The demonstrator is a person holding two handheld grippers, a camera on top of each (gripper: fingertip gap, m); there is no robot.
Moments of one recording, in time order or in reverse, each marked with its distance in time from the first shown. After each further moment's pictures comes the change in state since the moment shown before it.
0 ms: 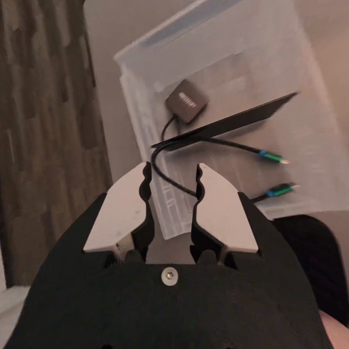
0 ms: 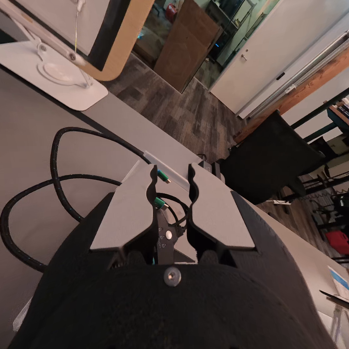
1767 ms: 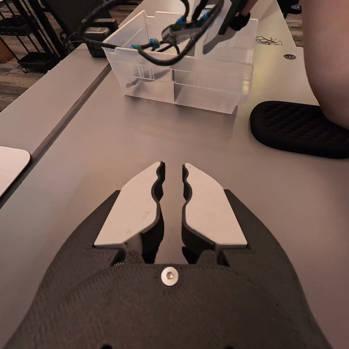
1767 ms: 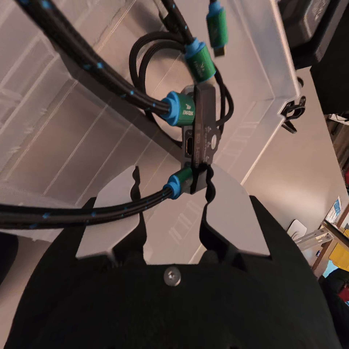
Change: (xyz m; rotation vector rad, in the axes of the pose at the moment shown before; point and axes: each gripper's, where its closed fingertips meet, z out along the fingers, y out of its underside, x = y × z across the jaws) left arm 0.418 -0.116 -0.023 0.663 1.060 0.635; right arm -0.020 0.187 0.005 -0.756 -0.257 -0.147
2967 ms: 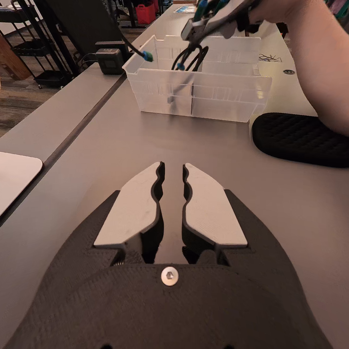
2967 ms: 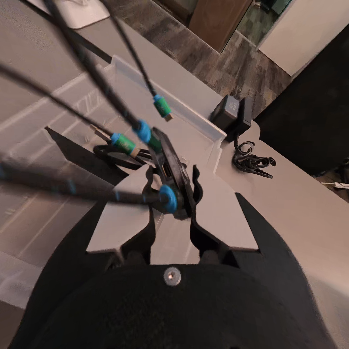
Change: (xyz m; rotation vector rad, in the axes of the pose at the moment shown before) left arm -0.004 -0.010 -0.003 0.067 -0.025 0.010; right arm 0.050 -0.007 -0.034 0.661 -0.005 0.177
